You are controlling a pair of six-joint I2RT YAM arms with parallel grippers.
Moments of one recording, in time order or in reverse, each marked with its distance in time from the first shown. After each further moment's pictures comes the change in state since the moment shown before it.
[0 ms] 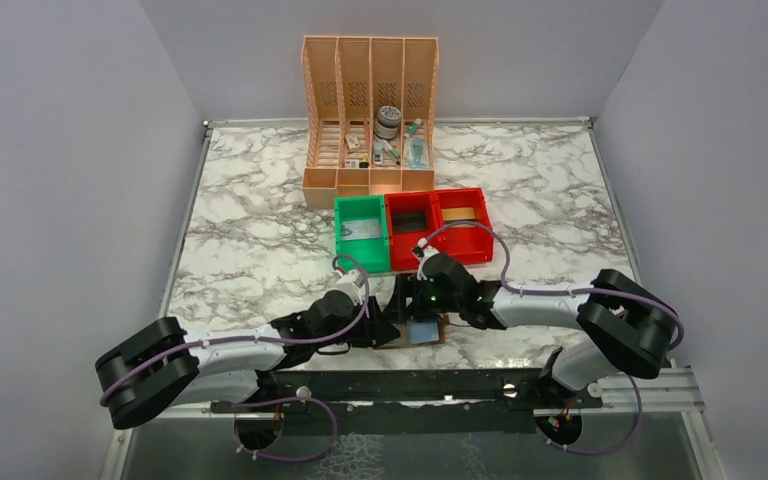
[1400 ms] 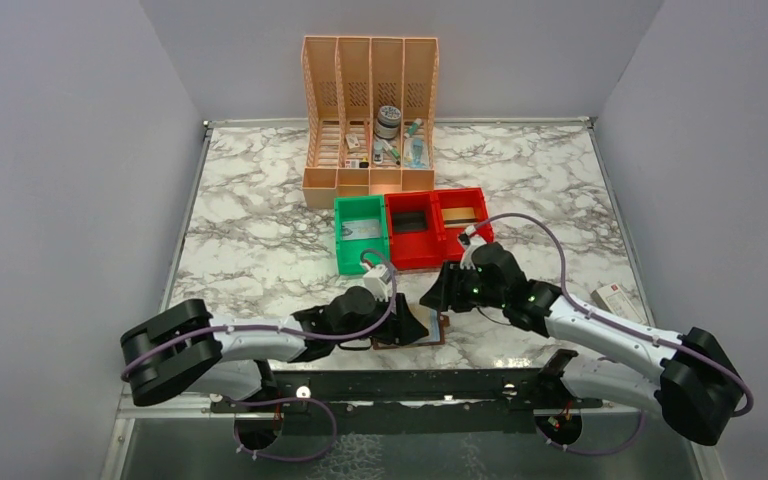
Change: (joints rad) left arm -0.104 0.206 0.167 0.111 0.001 0.057; right arm -0.181 -0.446 -0.080 -0.311 -0.004 -0.064
